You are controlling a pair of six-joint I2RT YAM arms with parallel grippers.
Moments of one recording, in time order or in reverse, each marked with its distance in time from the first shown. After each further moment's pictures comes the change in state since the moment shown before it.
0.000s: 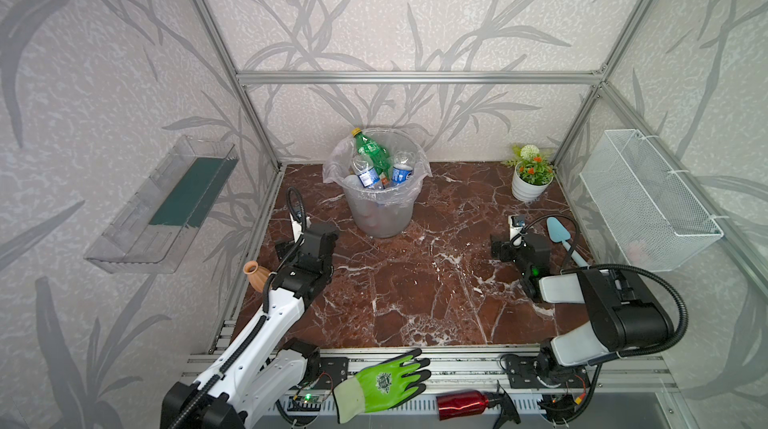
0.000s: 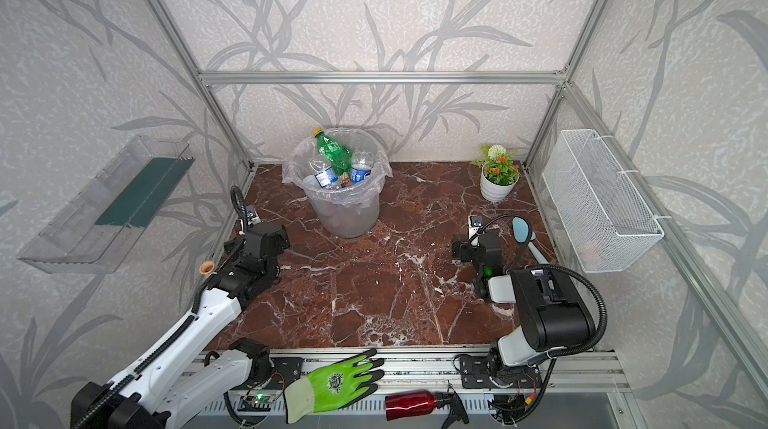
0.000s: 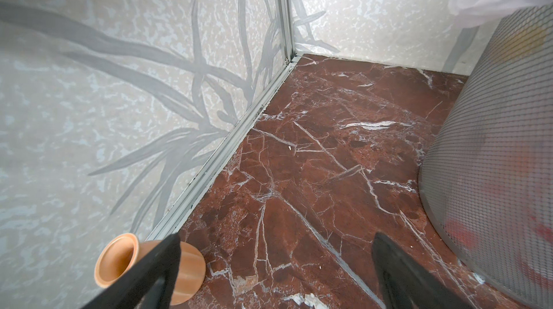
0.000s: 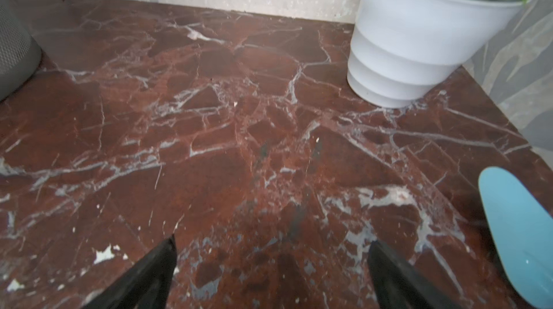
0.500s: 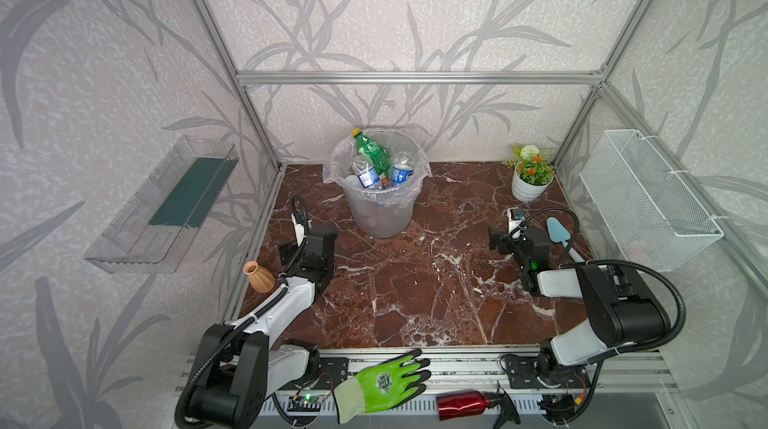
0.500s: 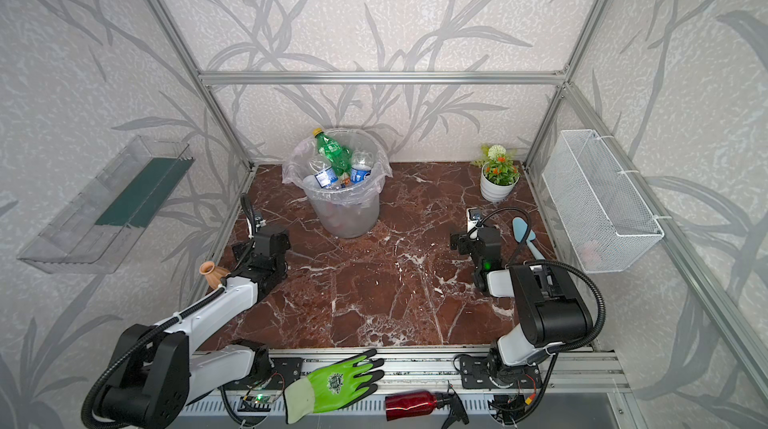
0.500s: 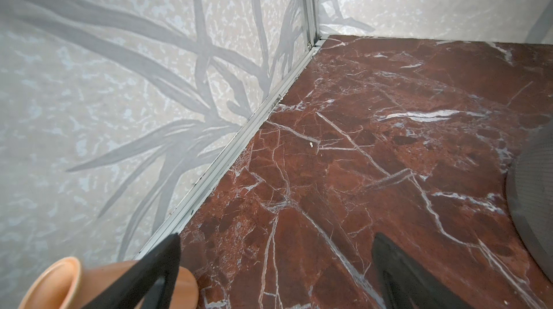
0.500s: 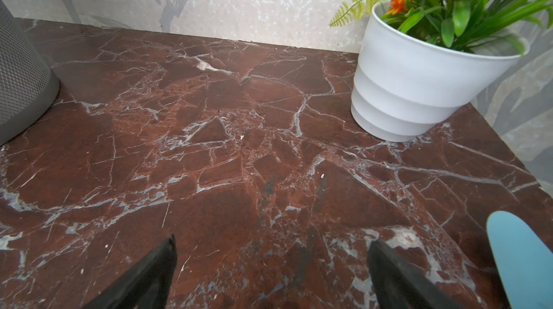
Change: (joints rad) left arm 0.118 0.257 -0.170 0.485 -0.005 0.102; right arm 0.000 0.018 0.033 0.008 -0.008 -0.001
